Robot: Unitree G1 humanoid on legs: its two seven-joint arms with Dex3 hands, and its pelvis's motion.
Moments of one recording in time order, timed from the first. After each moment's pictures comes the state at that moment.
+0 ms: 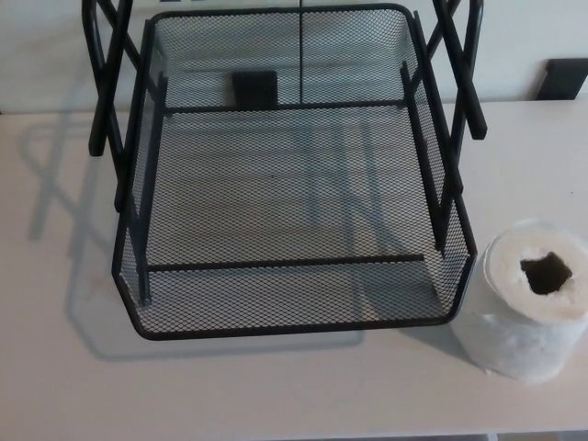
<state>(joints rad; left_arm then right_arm) -0.01 0.64 0.42 1.27 -0.14 0.02 -0.22 -0.13 -0.83 -0.67 0.98 0.11 -0.13 0.27</state>
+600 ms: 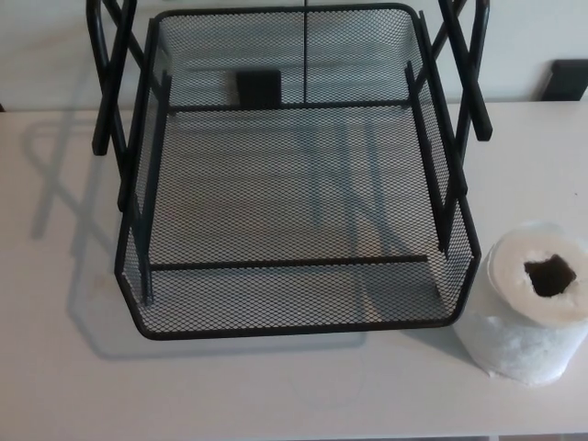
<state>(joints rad) -0.01 0.65 0.42 1.27 -0.14 0.02 -0.22 -0.12 -0.84 -0.61 0.36 0.13 -0.08 0.26</state>
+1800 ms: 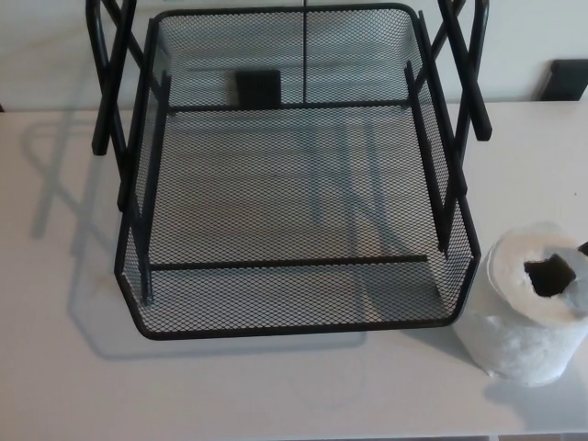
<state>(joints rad) -0.01 0.67 0.38 1.28 -0.13 0.02 -0.21 0.20 -1.13 -0.19 -0.36 0.06 0.17 0.66</state>
